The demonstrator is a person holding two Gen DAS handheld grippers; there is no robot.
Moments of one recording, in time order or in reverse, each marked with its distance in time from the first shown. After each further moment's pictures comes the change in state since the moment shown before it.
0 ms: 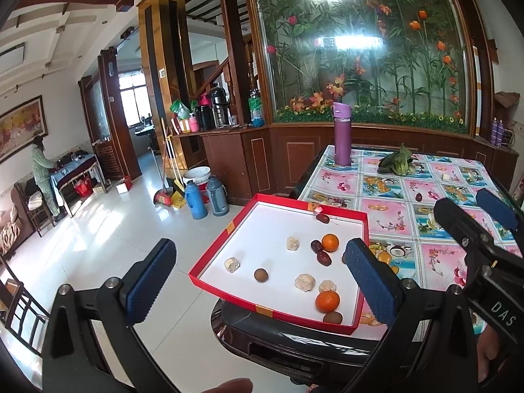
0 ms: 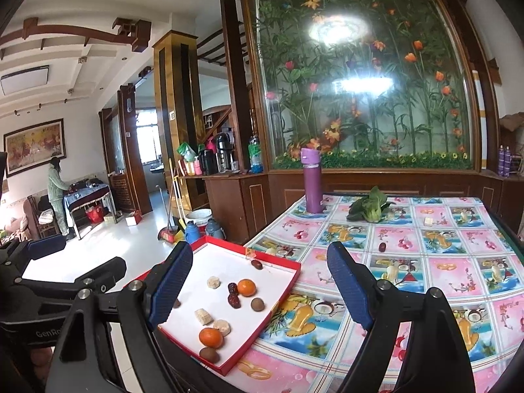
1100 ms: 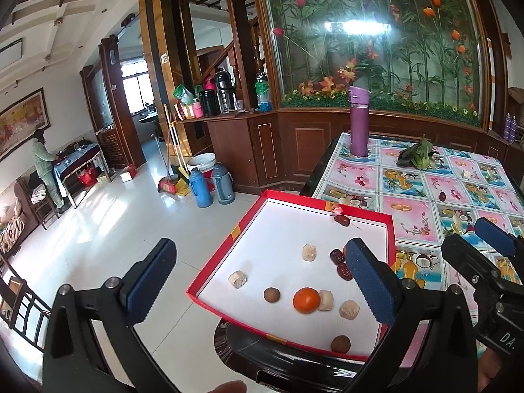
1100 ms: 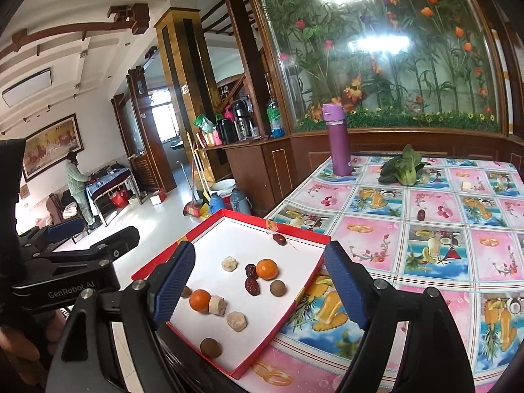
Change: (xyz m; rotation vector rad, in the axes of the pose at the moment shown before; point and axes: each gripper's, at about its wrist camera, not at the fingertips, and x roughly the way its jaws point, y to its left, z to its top) left arm 0.062 0.010 0.018 -0.011 0.077 0.025; right arm 0.059 -0.013 -0.008 0.073 0.168 0.128
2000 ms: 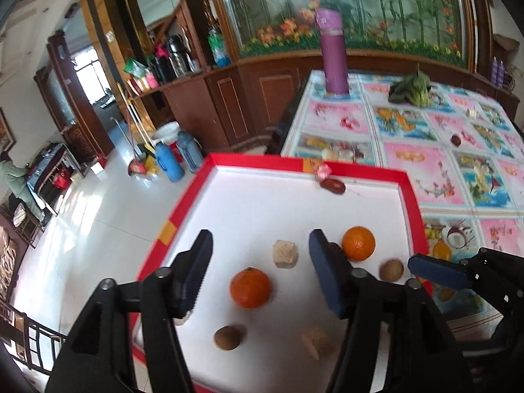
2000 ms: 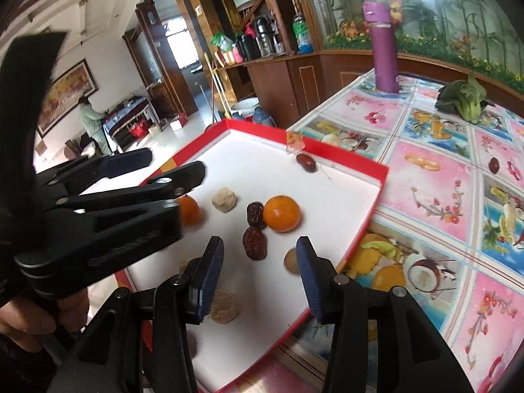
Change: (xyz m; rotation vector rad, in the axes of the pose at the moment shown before) left arm 0.121 -0.042 -0.001 0.152 0.181 -0.096; right arm 0.112 -0.009 -0.030 -0.021 0.368 0.127
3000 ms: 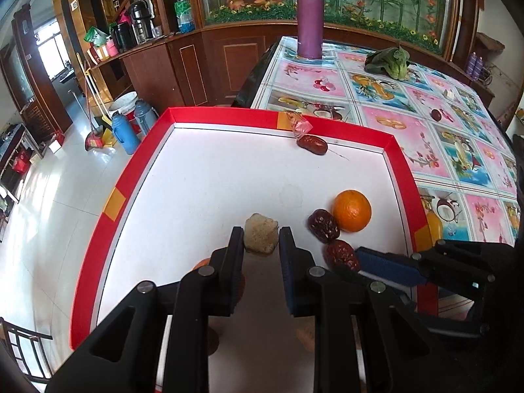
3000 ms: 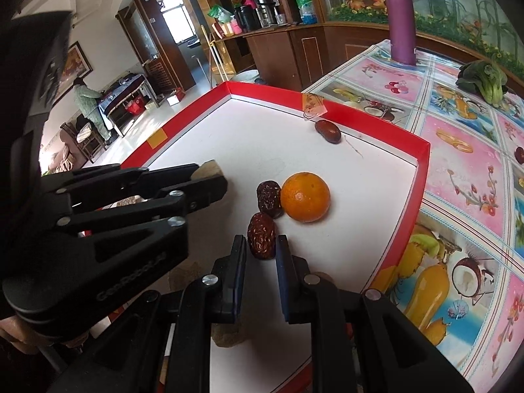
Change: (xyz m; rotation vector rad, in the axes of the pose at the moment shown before) left arm 0.053 0.005 -0.014 0.012 0.171 -0.211; right arm 0.051 0.012 -0.002 -0.003 0.148 0.004
